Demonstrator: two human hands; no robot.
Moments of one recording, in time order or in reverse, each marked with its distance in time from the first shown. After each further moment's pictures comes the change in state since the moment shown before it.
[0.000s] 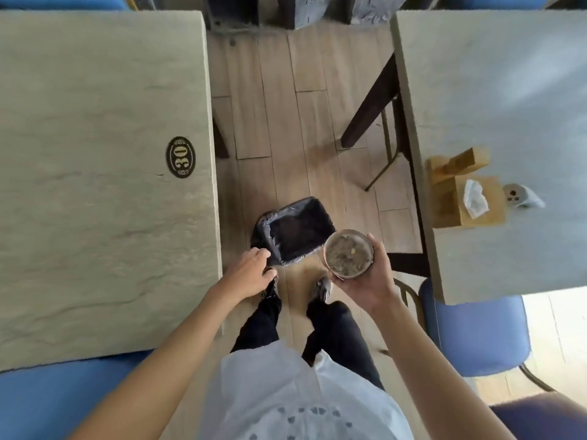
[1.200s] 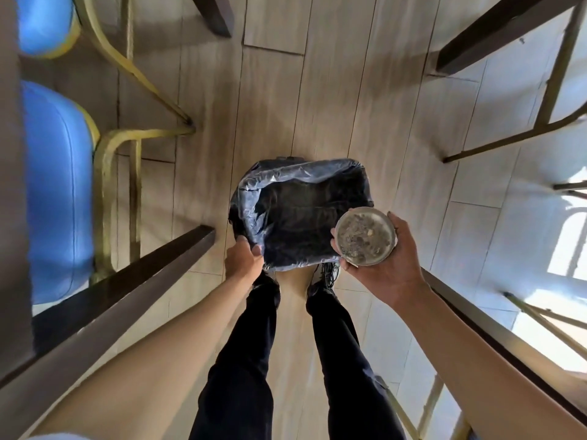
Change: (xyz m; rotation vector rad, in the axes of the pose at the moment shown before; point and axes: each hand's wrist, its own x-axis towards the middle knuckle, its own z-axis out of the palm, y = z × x) left_hand 0.360 -0.112 0.266 -0.517 0.140 -0.829; right_hand 0.405 -0.034 -0.132 -0.188 -0.037 0.355
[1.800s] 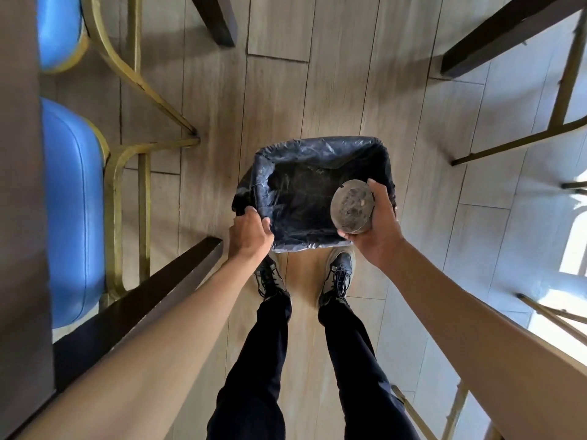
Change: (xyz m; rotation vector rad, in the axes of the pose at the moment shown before) left_hand 0.028 0.042 -0.065 0.098 0.118 0.223; right_hand 0.081 -0.004 0.060 -0.316 0.245 -0.218
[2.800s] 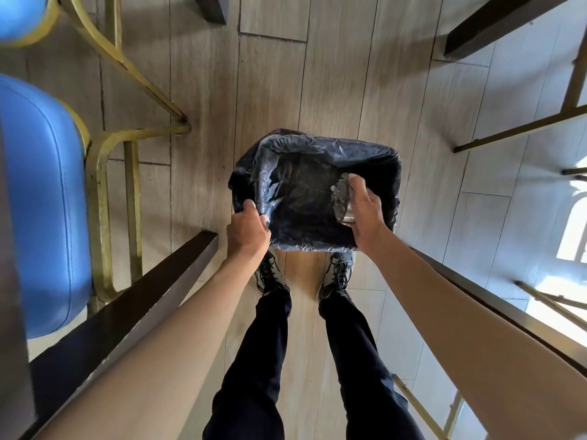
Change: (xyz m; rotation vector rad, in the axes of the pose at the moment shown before) left_hand 0.007 -0.012 0.010 -0.003 -0.037 0.034; right_hand 0.054 0.033 0.006 -0.209 0.205 -0.120
